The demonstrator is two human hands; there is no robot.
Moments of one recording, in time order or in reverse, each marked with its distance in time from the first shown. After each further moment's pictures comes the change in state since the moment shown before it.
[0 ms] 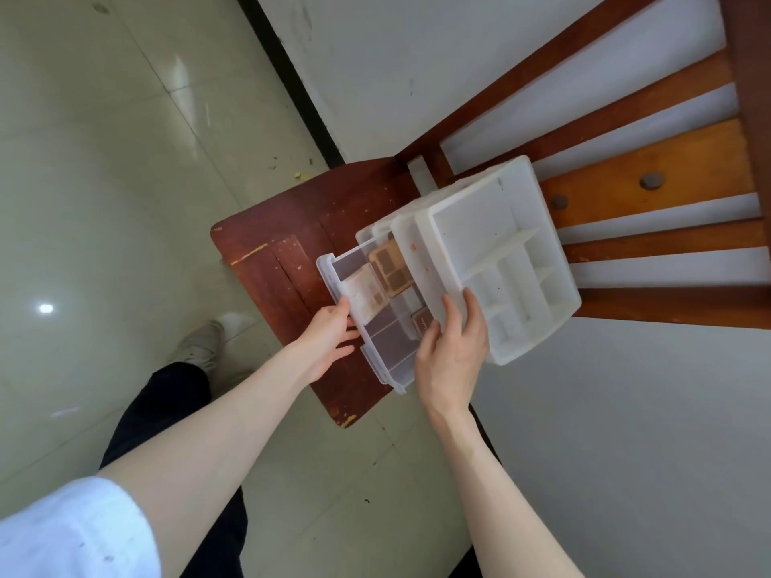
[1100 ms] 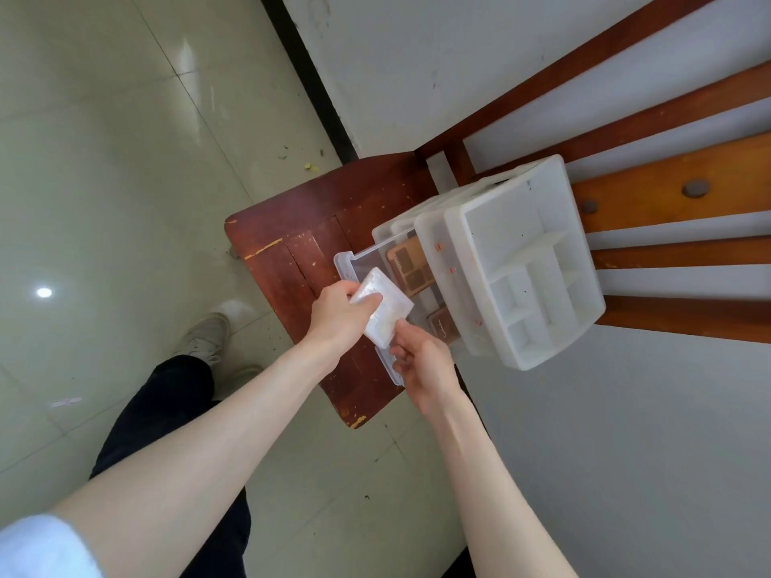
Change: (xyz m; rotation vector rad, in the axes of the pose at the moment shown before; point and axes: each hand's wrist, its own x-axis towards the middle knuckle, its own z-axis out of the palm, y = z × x) left_hand -0.024 0.027 -0.004 0.404 0.265 0.320; right_hand 0.005 -0.022 0.034 0.964 -0.594 0.856
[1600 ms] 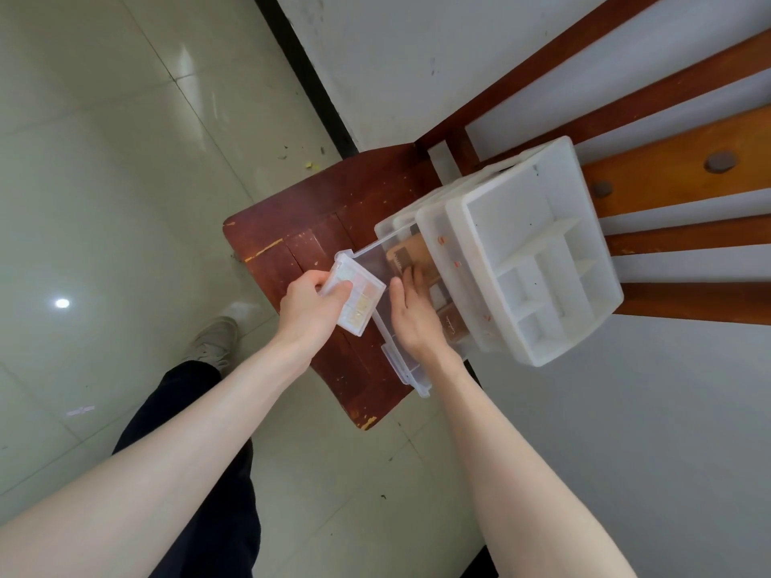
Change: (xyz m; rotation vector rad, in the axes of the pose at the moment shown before) left_hand 0.006 -0.007 -0.025 0.014 0.122 0.047; right_hand 0.058 -0.008 0.014 -1.041 -0.008 -0.487
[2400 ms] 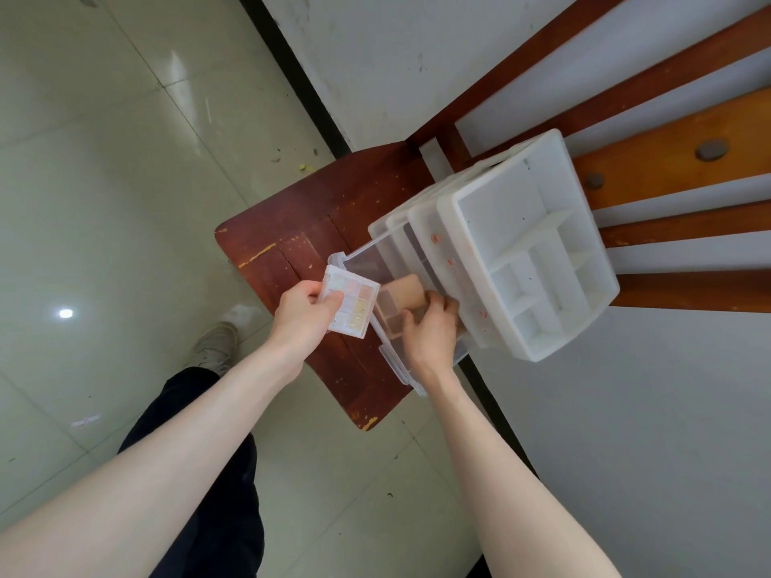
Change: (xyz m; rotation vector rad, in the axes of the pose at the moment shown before) left_hand -0.002 -0.001 -0.004 -0.056 -0.102 -0.065; right_hand -0.012 0.019 0.010 0.095 0.381 0.208
